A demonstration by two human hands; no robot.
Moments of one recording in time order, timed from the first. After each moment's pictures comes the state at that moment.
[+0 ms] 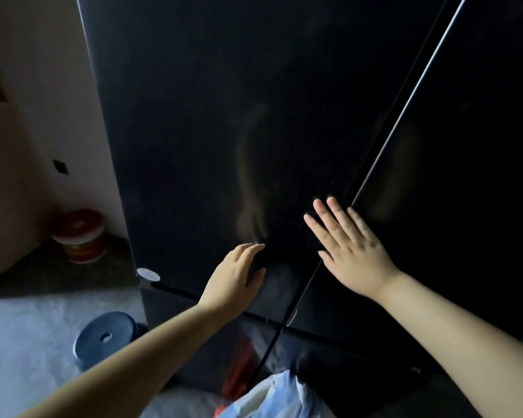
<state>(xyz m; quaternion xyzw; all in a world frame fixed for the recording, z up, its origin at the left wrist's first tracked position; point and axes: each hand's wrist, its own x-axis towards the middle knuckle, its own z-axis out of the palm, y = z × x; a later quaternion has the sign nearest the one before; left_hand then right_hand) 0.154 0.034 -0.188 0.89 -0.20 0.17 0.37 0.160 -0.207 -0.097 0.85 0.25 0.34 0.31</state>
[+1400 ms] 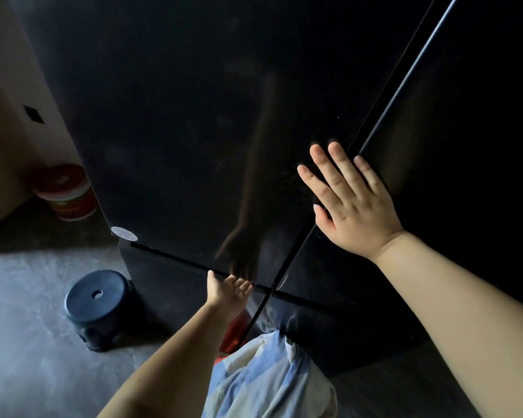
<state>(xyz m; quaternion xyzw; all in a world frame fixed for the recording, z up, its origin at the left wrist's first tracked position) 0.170 -0.032 -0.317 0.16 0.35 -0.19 0.90 0.179 -0.216 -0.101 0.82 0.29 0.42 0.25</state>
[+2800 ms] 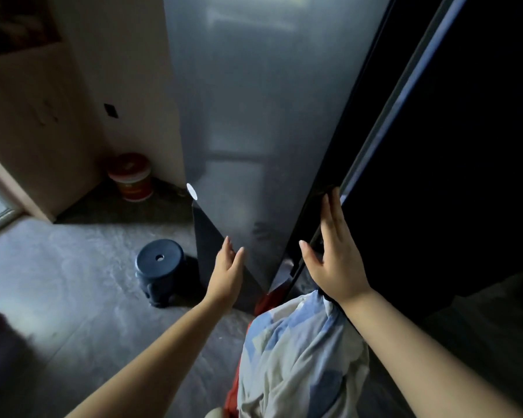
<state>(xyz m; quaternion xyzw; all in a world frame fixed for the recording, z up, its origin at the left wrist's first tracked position) -0.007 0.084 -0.276 0.73 0.13 0.01 0.67 0.008 -0.109 -0.184 0.90 0.24 0.25 -0.26</state>
